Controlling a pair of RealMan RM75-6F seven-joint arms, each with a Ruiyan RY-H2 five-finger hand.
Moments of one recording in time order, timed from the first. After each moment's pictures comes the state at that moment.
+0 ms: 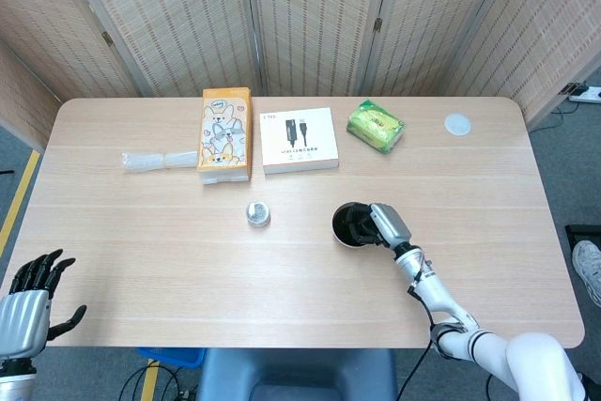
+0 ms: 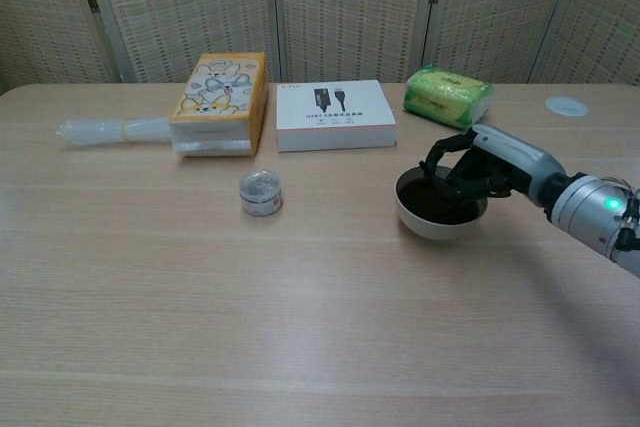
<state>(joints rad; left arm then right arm) -0.01 -1.25 -0.02 -1.60 1.50 1.56 0.15 0.66 -1.87 0.12 -0.77 -1.47 0.99 0.79</state>
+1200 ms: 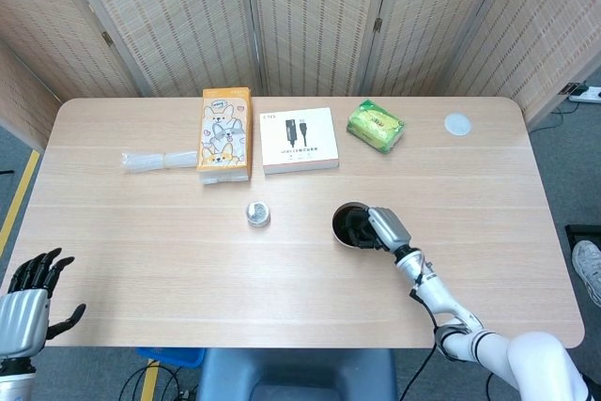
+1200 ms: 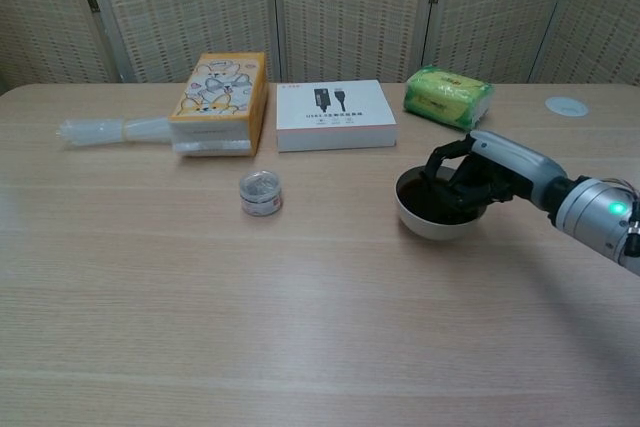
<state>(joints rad) -0.01 -1.25 -0.03 -1.60 1.50 1.56 0.15 0.67 -1.86 0.08 -0.77 -1.49 1.00 0.77</state>
